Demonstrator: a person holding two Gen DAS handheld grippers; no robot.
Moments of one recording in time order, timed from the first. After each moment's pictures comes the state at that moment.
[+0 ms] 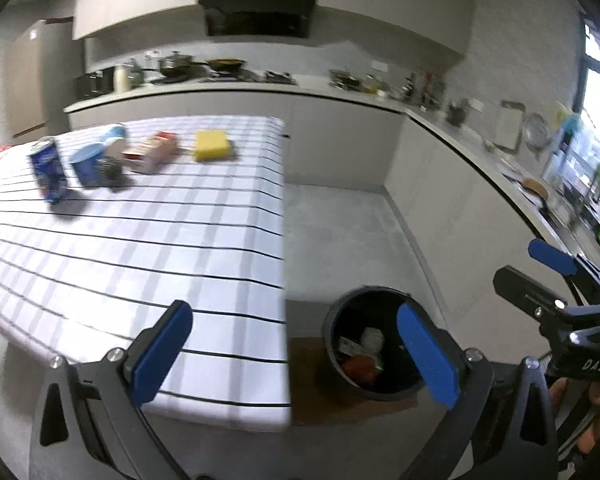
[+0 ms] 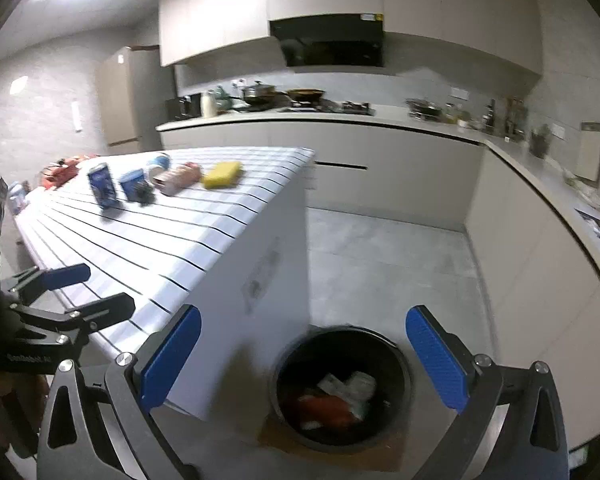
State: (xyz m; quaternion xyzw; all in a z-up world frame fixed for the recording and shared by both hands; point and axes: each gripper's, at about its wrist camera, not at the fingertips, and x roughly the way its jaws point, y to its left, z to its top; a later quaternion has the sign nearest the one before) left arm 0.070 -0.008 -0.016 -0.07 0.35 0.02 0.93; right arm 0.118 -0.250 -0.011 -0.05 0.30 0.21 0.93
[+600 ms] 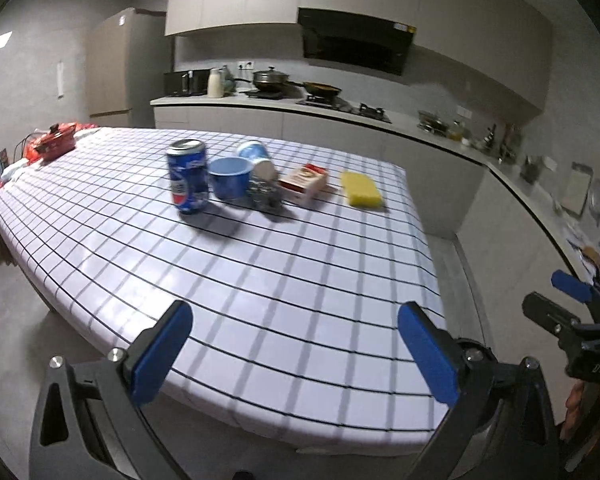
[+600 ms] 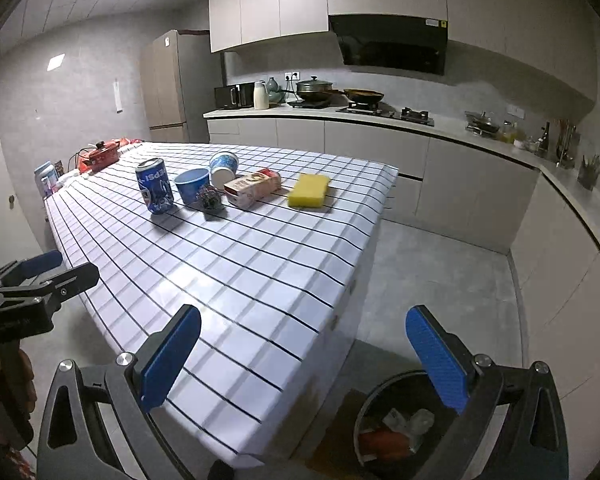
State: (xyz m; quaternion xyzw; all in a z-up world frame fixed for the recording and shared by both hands) left arm 0.054 0.158 -0.002 -0.12 0.31 0.14 0.93; right arm 0.144 -0.096 0.008 -0.08 0.31 0.28 0.91
